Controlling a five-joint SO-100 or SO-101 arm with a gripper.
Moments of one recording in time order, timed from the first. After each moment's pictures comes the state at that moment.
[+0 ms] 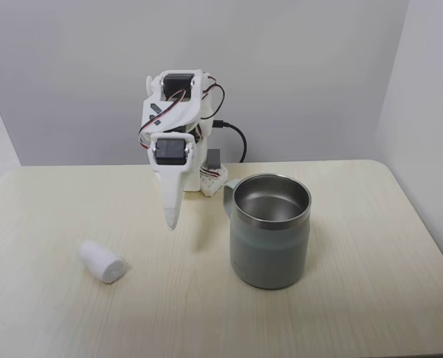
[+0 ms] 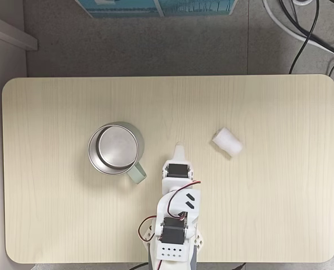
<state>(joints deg) 2.2 -5.2 10.1 56.9 0.0</state>
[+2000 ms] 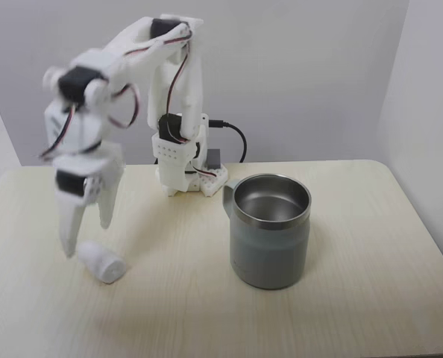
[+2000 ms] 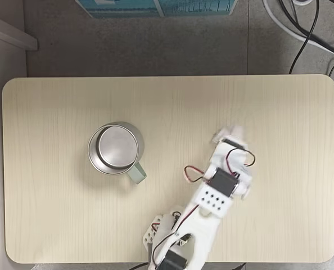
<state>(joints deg) 28.9 79.9 65.7 72.0 -4.5</state>
